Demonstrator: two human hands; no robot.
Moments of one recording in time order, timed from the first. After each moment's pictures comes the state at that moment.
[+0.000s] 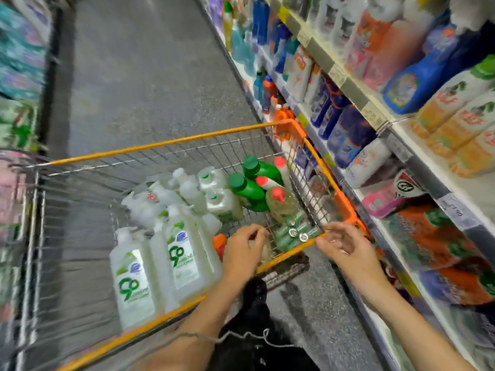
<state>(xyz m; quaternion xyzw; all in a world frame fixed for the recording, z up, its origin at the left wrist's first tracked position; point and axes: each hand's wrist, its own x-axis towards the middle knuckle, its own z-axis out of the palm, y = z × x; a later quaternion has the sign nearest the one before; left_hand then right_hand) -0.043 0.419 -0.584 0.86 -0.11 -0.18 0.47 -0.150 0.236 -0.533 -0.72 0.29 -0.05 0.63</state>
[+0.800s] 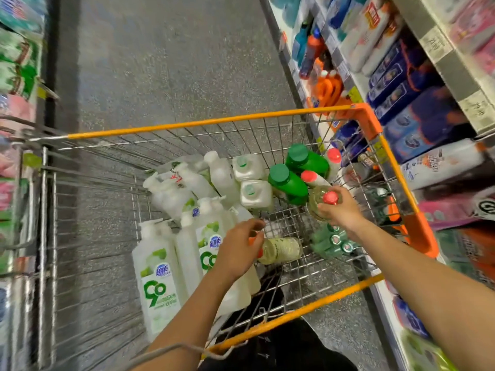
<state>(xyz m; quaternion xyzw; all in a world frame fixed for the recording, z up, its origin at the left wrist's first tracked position) 0.051 0.499 -0.623 0.87 -0.08 -0.28 0.40 0.044 0.246 -0.653 -0.71 0.41 0.14 0.55</state>
